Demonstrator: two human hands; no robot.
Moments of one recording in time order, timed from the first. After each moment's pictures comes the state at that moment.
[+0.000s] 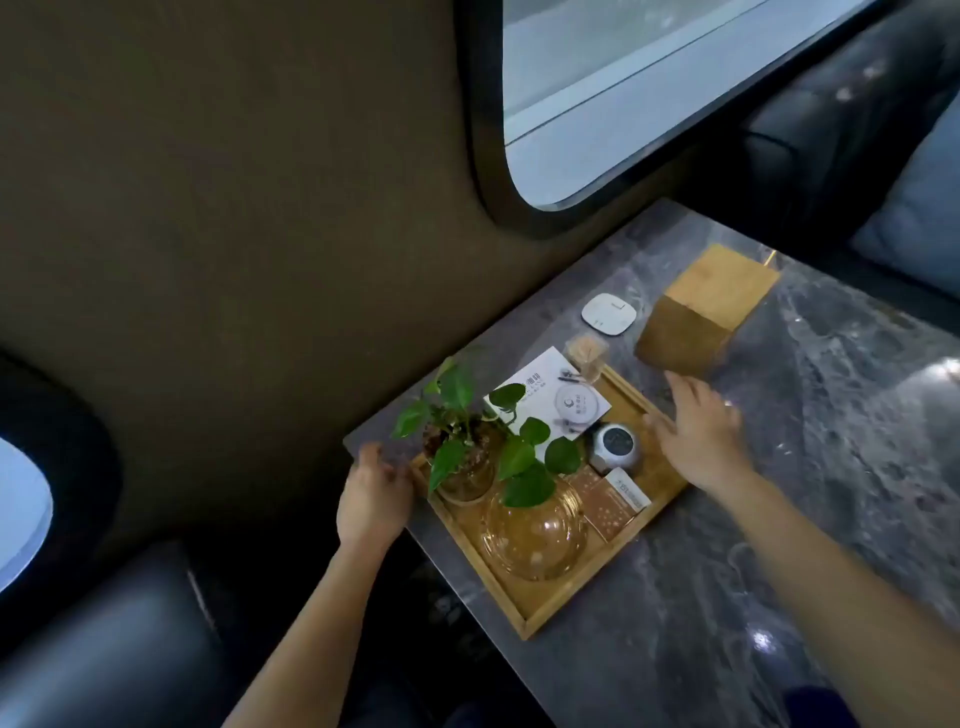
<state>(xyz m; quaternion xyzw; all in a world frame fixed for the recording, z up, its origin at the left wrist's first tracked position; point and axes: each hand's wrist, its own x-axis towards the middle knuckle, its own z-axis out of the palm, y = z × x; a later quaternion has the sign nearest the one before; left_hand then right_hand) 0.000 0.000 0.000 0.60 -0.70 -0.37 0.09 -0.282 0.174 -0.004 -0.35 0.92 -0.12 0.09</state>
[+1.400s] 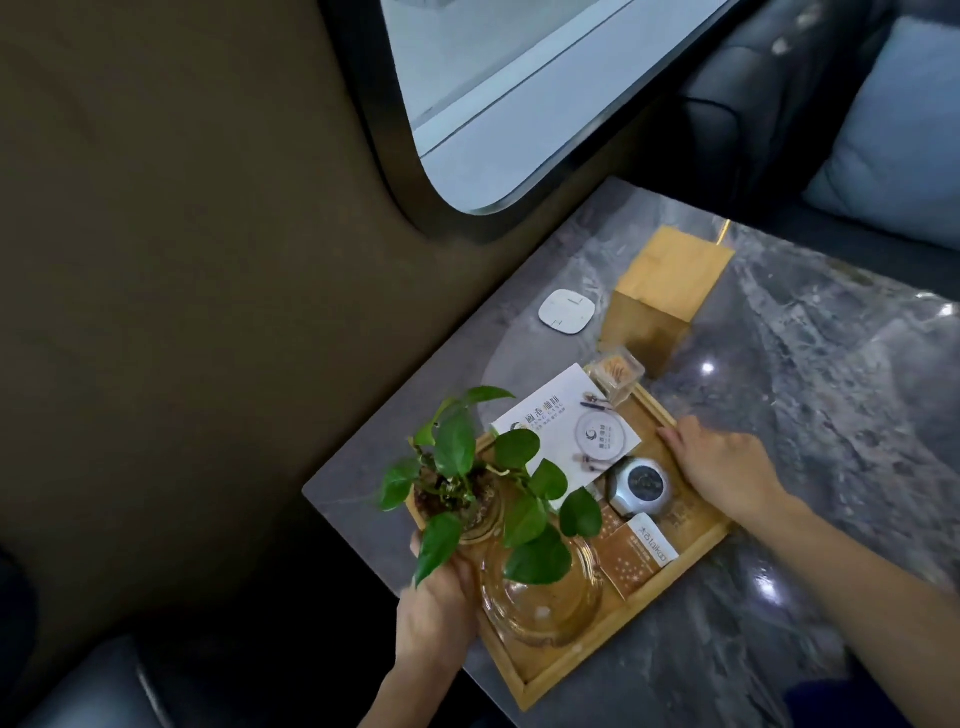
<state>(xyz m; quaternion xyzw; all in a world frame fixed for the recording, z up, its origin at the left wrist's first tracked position) -0.031 0.090 -0.012 0.50 -0.81 -0.29 -0.07 -0.311 0.226 -0.044 -0.47 0.87 0.00 -0.13</state>
